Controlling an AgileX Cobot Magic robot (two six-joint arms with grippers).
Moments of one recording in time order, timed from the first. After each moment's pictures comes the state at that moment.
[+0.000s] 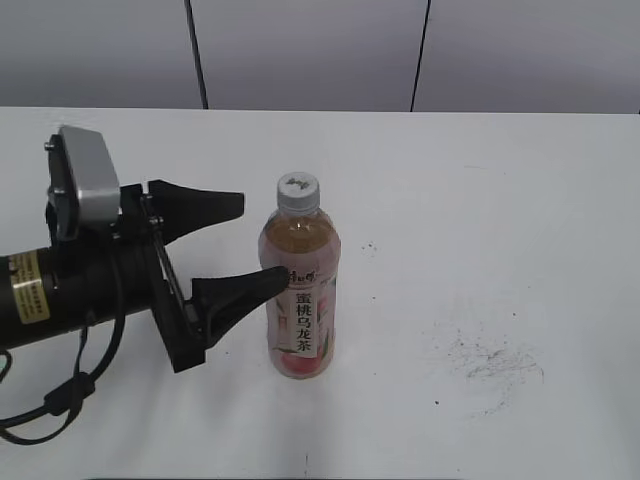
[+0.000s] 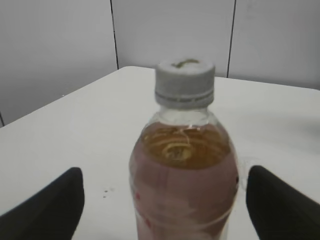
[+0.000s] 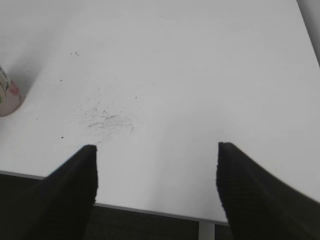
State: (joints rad) left arm -0.35 1.74 -0.41 0.84 -1.21 -0.21; right arm 0.13 -0.01 -0.51 0.05 1.10 -0.15
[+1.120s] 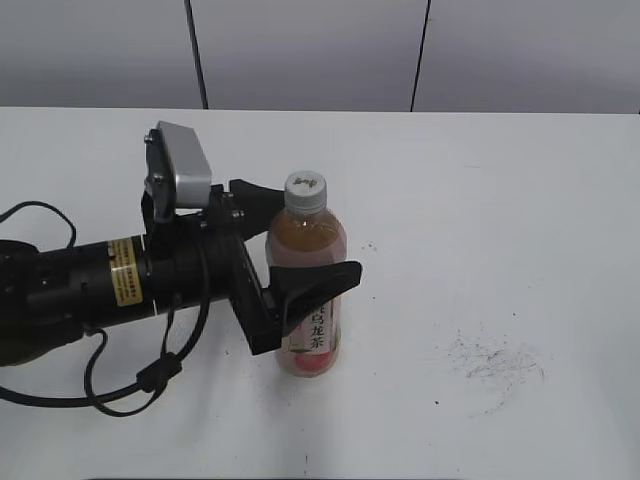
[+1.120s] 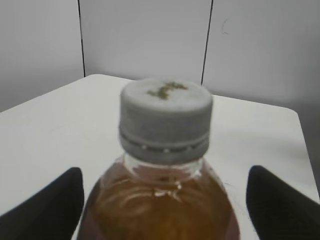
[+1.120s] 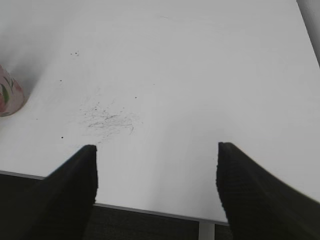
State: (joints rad) left arm -0.48 1.89 -0.59 0.81 -1.21 -0.31; right arm 0.13 -0.01 -0.51 0.05 1.10 -0.15
